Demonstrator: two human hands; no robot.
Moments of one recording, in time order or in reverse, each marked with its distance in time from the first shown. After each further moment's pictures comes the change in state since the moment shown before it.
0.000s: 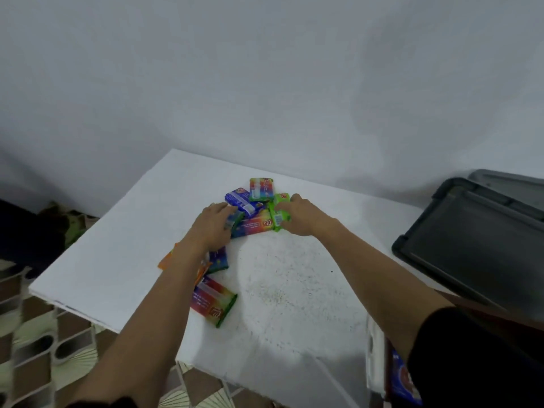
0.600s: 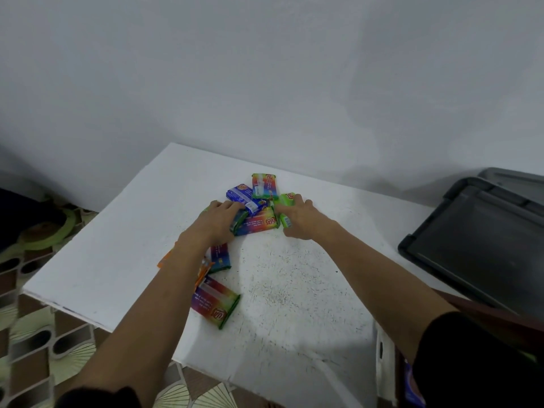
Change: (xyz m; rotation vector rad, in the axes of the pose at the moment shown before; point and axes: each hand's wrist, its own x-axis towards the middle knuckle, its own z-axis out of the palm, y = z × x) left_hand 0.014 -0.001 -0.004 0.131 -0.119 0.068; right_hand 0.008 -0.001 0.018 -0.075 -0.030 -0.024
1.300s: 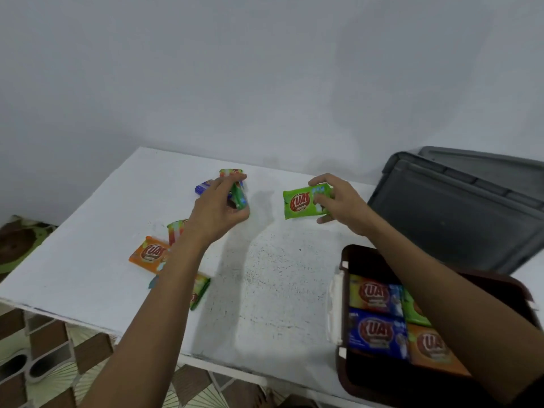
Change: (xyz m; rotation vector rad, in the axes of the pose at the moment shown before) left_hand -0.058 0.090 -0.018 -0.553 0.474 0.193; right_hand -0.142 0.079 -0.037 1.016 0.375 0.099
